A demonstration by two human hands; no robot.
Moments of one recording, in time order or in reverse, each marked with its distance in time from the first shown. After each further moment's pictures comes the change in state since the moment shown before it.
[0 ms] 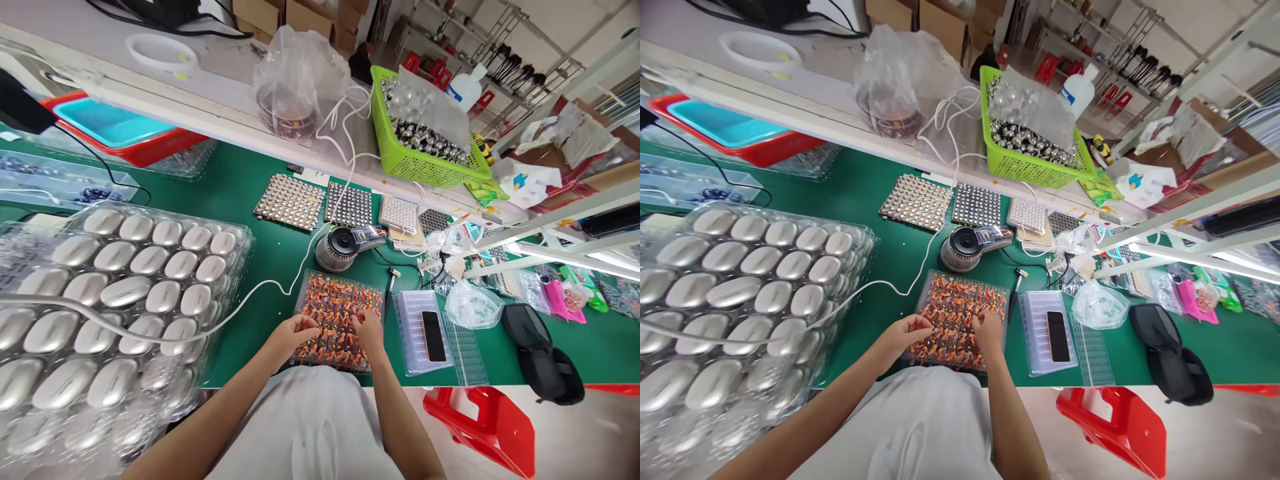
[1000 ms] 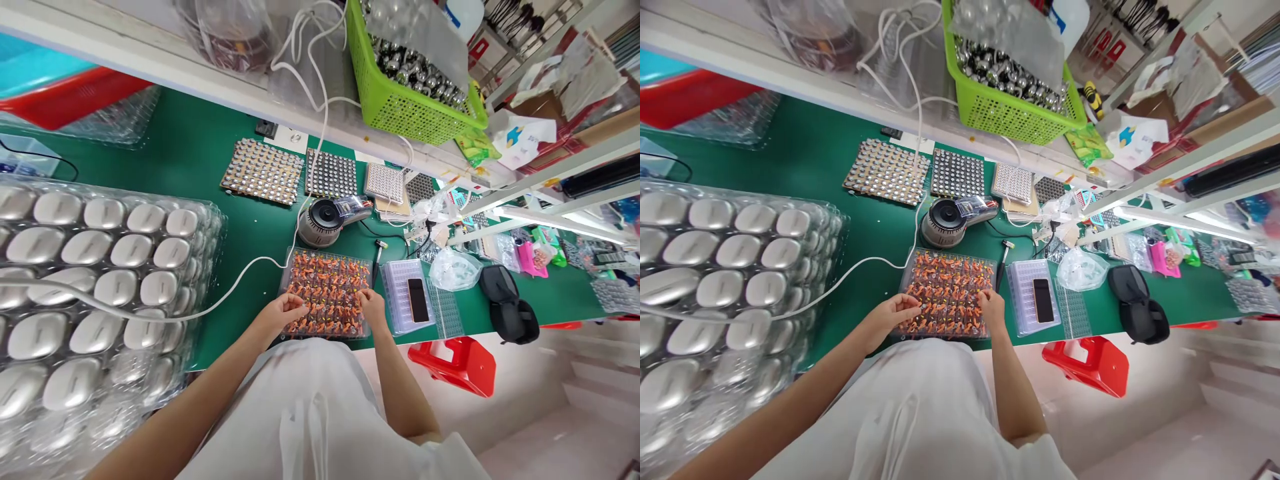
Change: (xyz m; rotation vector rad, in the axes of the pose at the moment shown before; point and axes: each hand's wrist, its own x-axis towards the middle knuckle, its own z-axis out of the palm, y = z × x) left_hand 0.008 -0.007 0.003 0.006 -0.032 -0.087; right_hand -0.004 0.053 -0.014 0.142 0.053 0.127
